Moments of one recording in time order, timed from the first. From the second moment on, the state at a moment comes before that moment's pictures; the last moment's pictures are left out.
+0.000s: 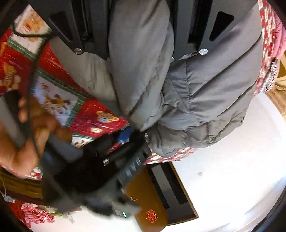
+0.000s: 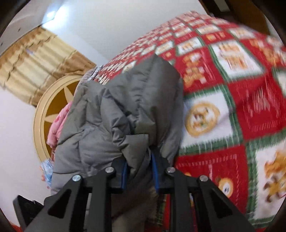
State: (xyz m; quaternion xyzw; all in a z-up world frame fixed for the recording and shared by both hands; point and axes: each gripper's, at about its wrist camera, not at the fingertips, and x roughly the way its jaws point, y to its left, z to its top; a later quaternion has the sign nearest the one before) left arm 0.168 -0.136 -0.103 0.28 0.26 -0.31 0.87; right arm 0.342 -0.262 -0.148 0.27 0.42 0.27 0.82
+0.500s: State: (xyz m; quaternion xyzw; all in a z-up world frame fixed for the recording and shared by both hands) left arm 0.183 -0.046 -0.030 0.04 0.40 -0.44 0.80; right arm 0.328 -0.262 -0.163 0.28 0.41 0.28 0.82
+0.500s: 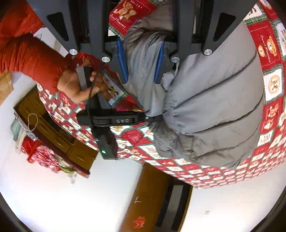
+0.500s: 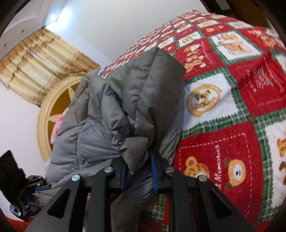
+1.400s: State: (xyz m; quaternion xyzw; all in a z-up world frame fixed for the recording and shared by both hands) left arm 0.334 -0.036 -0.019 -0.05 0.40 -0.19 0.89; right arm 0.329 -0.272 -0.150 0.22 0.40 0.21 0.87
